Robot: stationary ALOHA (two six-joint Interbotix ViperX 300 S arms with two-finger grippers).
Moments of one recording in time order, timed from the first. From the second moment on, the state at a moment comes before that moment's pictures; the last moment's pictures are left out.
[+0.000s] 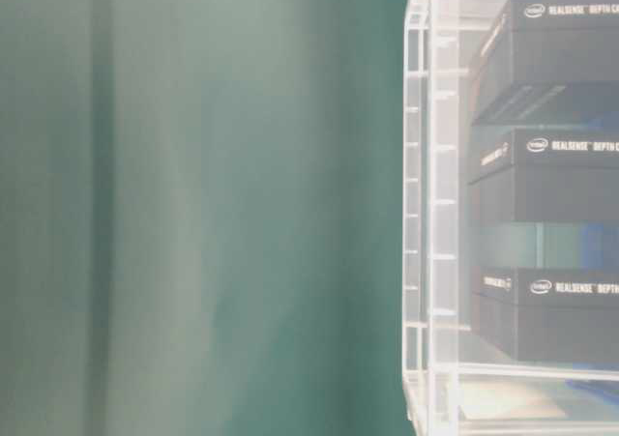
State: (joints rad) left arm 0.00 -0.96 1.17 0.00 -0.29 0.00; right arm 0.00 -0.96 1.17 0.00 -0.29 0.00
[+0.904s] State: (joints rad) left arm -0.04 -0.89 0.63 0.02 0.23 -0.02; right arm 0.00 -0.85 0.56 0.00 0.34 0.13
